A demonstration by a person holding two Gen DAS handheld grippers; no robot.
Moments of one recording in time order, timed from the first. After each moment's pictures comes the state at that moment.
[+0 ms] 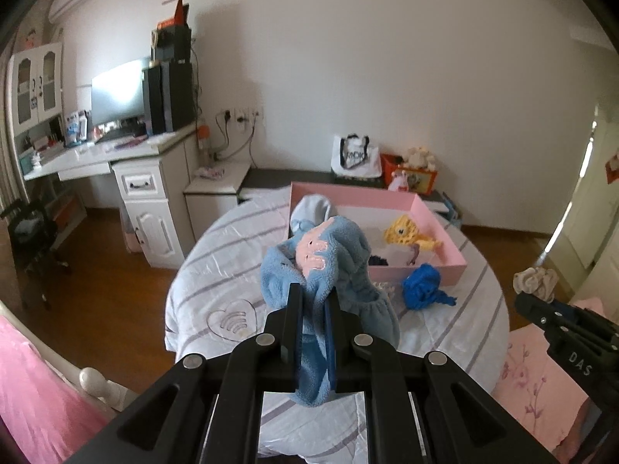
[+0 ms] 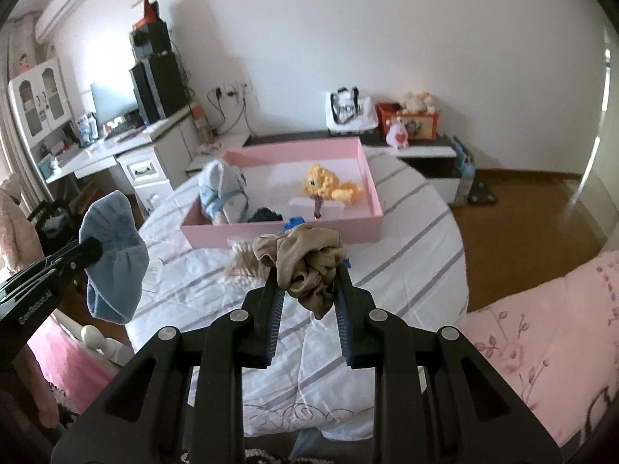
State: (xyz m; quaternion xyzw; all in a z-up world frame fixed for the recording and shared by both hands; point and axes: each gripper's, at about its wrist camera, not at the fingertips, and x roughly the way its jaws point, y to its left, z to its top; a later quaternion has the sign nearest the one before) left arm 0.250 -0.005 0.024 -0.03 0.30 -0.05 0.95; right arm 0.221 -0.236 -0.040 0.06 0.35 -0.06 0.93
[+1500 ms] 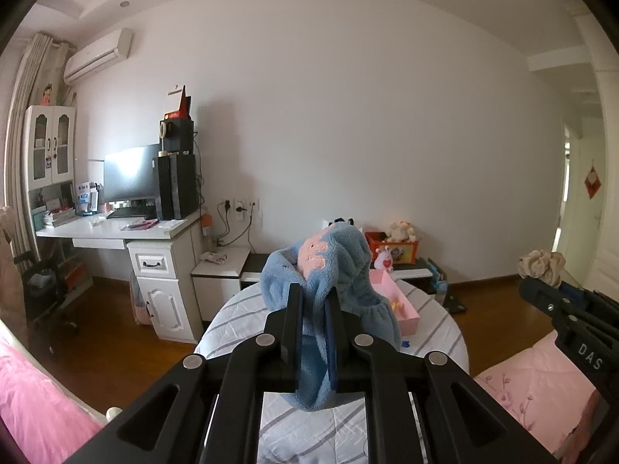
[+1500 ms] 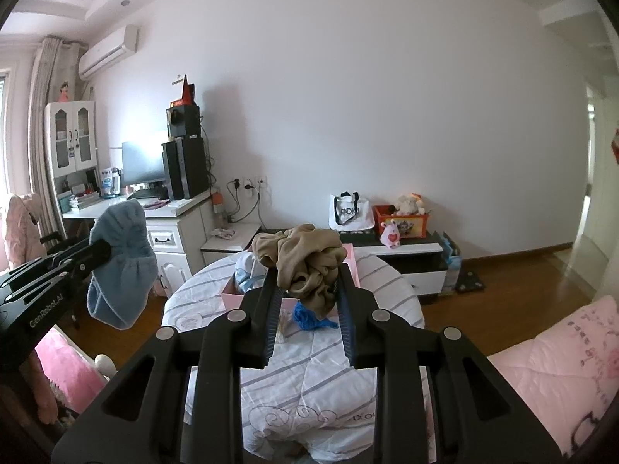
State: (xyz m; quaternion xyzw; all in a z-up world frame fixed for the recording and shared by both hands) left arm 0.030 0.010 0.048 -0.02 0.16 -0.05 0.99; right arm 0.092 -0.203 0.048 0.00 0.18 -0.06 0.98
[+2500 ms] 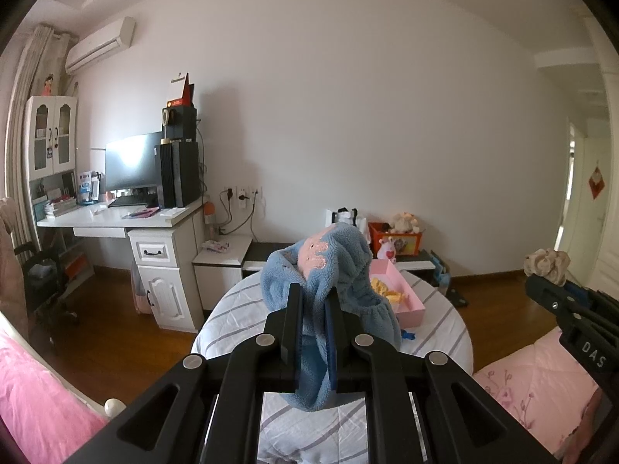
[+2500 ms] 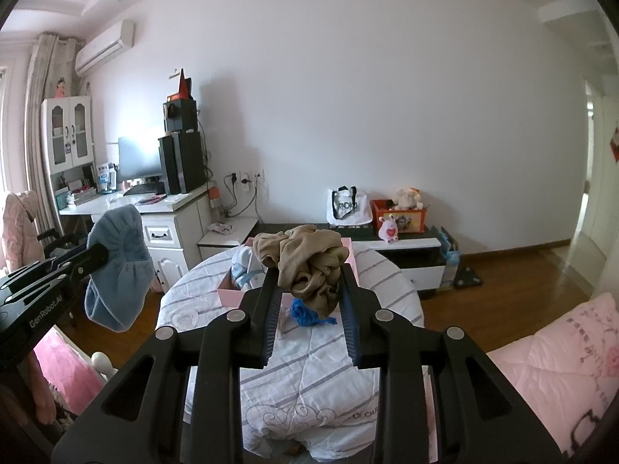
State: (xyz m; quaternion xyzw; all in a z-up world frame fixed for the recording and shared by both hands) left arm 0.049 -0.003 0.056 -0.02 0.18 -0.05 0.98; right arm 0.101 -0.202 0.045 0.00 0.20 -0.07 0.98
